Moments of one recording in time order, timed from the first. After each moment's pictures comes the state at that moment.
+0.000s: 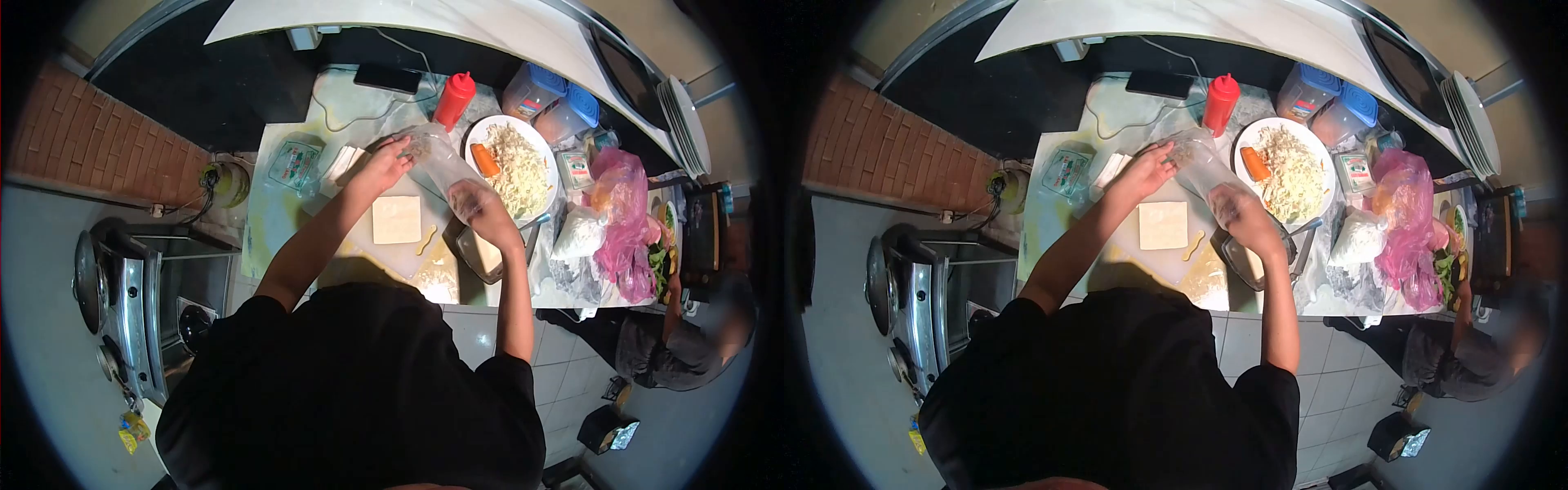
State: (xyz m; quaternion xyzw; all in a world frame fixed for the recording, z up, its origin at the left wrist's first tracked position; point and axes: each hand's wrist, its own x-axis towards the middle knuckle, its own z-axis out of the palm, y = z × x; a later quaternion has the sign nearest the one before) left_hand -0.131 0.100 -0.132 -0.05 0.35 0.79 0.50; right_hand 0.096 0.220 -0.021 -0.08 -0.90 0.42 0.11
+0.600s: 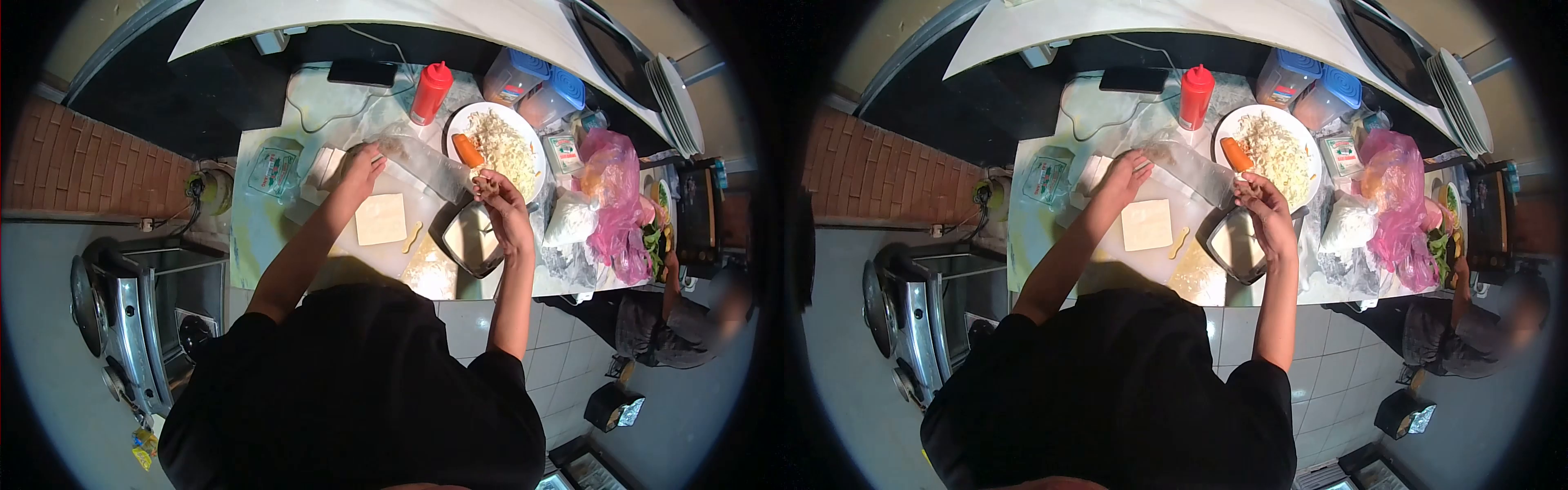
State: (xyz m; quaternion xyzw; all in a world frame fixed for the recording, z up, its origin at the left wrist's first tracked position) left_hand -0.122 0.095 -0.147 -0.12 0.48 0.75 0.43; right_hand 0.139 0.249 -0.036 -0.26 -0.48 0.82 0.19
